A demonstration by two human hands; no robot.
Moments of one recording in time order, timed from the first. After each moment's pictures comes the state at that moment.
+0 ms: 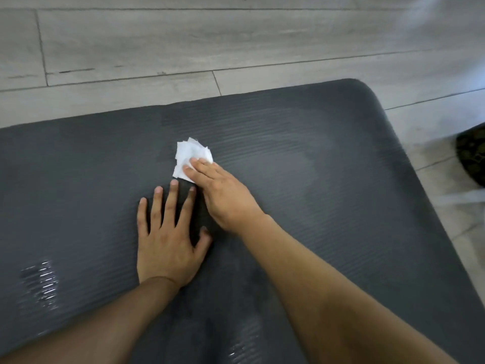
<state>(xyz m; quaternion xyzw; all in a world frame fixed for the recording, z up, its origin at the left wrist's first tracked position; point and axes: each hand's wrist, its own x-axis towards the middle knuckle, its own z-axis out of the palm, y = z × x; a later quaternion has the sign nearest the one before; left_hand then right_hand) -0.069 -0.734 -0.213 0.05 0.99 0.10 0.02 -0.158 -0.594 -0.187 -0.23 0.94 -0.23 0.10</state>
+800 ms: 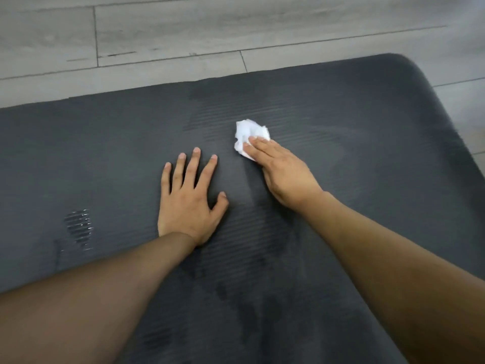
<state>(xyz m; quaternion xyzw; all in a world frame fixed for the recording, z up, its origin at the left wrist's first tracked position) -0.065 -0.731 -0.218 0.03 1.00 0.08 0.00 -0.141 -0.508 -0.205 -0.25 0.95 -0.17 0.02</state>
